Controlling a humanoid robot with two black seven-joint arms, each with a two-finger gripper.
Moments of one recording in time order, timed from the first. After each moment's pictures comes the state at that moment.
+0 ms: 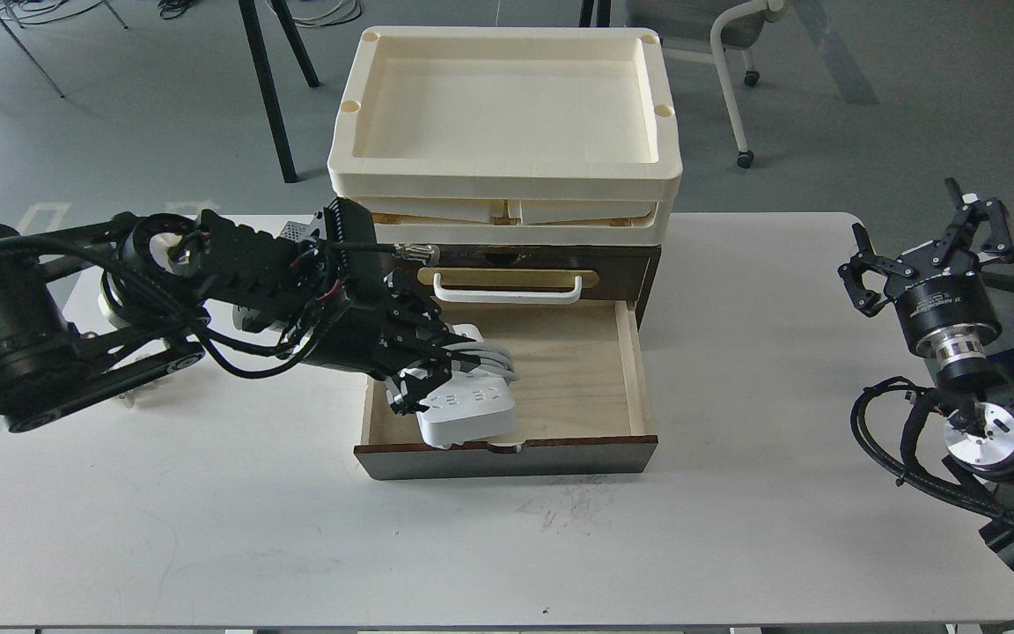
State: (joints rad) left arm -1.08 0.62 -0.23 -1.45 2.17 -0.38 -0.49; right arm 0.41 -0.44 0.95 0.89 0.03 0.31 0.47
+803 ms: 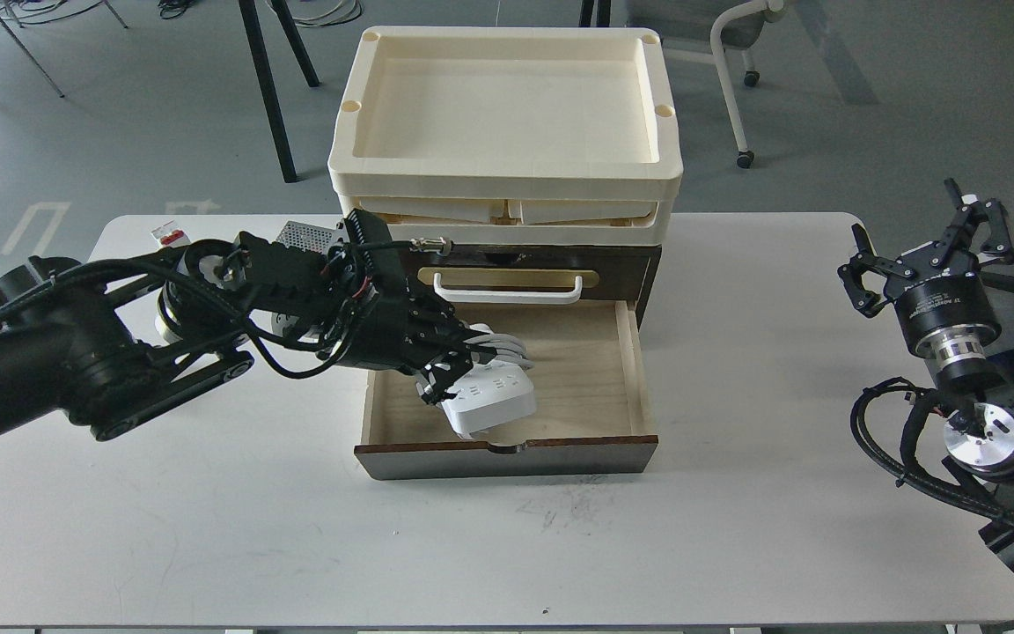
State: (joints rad) left arm -0.98 0.46 -0.29 -1.23 2.18 -0.32 -0.49; right arm 0.41 -0.44 0.95 0.89 0.03 0.31 0.47
